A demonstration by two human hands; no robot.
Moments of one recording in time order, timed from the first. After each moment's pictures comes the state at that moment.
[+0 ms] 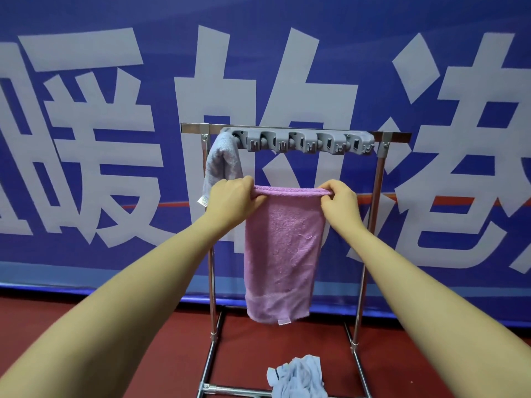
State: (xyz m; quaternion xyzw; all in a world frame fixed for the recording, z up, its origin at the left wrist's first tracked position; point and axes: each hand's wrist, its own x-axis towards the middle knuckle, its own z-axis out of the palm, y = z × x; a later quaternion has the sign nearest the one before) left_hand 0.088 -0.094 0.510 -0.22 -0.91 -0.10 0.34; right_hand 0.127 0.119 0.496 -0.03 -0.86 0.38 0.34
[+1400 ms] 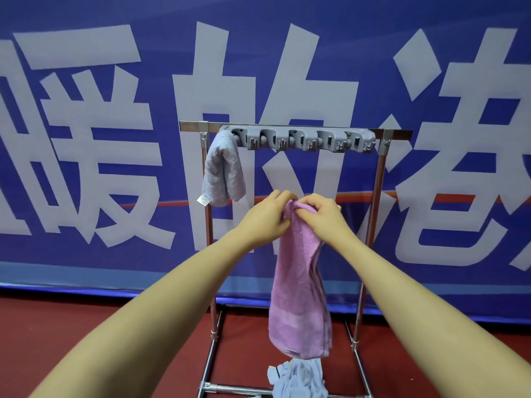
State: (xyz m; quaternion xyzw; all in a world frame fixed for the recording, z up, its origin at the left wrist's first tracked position) left_hand 0.088 -0.051 0.472 -0.38 -0.86 -0.27 0.19; right_hand 0.136 0.095 0.479 0.06 -0.87 0.44 0.23
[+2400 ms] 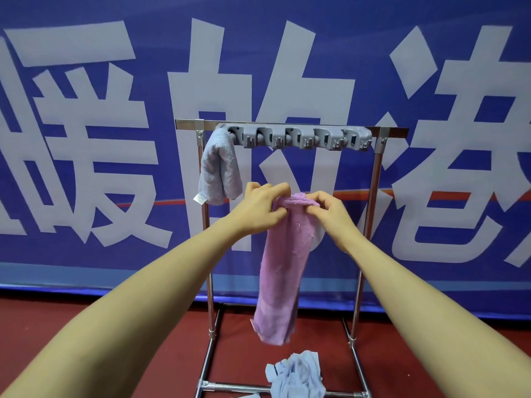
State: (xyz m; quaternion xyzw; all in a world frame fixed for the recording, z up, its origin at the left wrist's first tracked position) left_hand 0.092 -0.061 0.494 -0.40 -0.86 -0.24 0.22; right_hand 0.135 0.119 0.472 0.06 -0.81 0.55 0.19
